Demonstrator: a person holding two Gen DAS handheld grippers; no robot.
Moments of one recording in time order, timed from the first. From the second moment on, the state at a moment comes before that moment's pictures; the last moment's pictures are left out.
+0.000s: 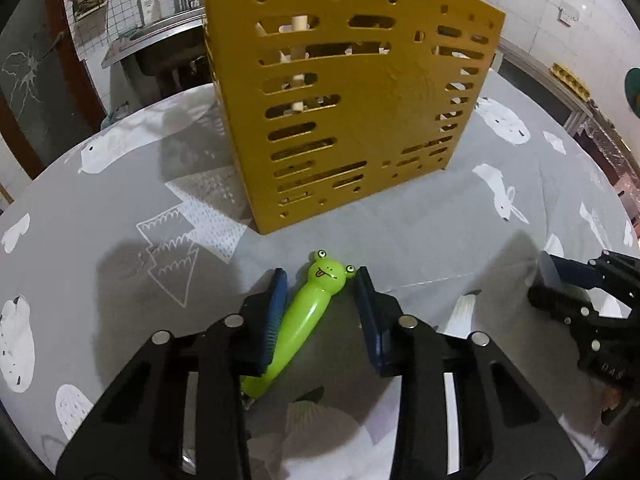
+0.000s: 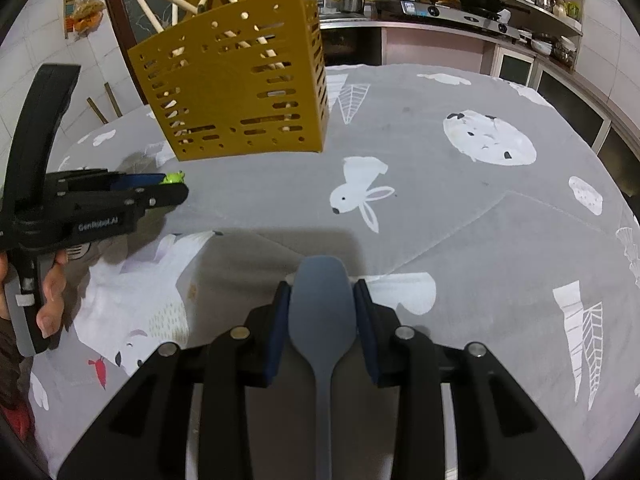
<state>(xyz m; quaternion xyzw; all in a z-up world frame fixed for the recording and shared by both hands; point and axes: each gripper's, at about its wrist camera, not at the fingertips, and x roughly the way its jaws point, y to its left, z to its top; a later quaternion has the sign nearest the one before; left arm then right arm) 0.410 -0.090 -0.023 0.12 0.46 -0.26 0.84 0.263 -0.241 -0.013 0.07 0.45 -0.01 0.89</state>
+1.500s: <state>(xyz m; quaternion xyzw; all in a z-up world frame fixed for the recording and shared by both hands) 0.310 -0.034 0.165 -0.01 0.24 -0.16 0.96 0.268 -0.258 0.161 0.13 0.15 0.00 0.98</state>
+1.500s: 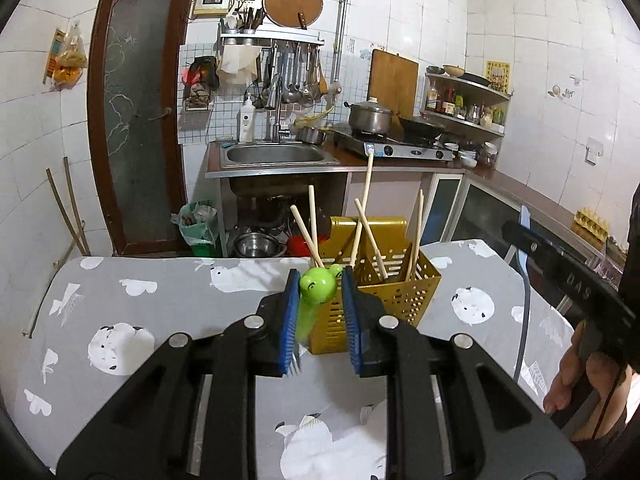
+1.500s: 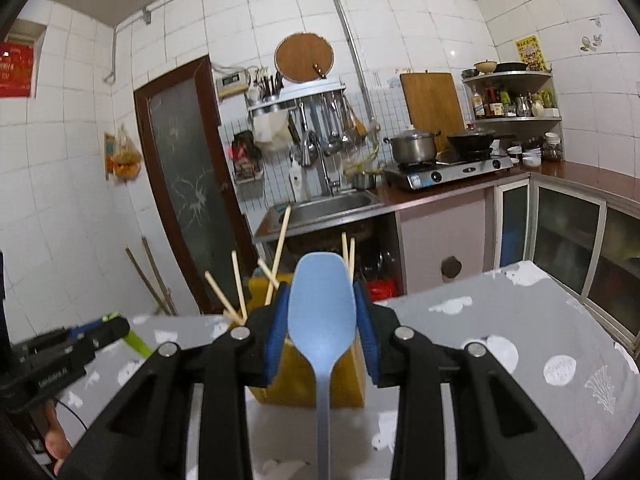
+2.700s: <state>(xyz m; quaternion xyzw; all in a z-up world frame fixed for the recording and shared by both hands) 0.374 -0.084 0.249 0.00 0.13 -0.22 0.97 0.364 -0.267 0.183 0.14 -0.02 0.02 0.99</state>
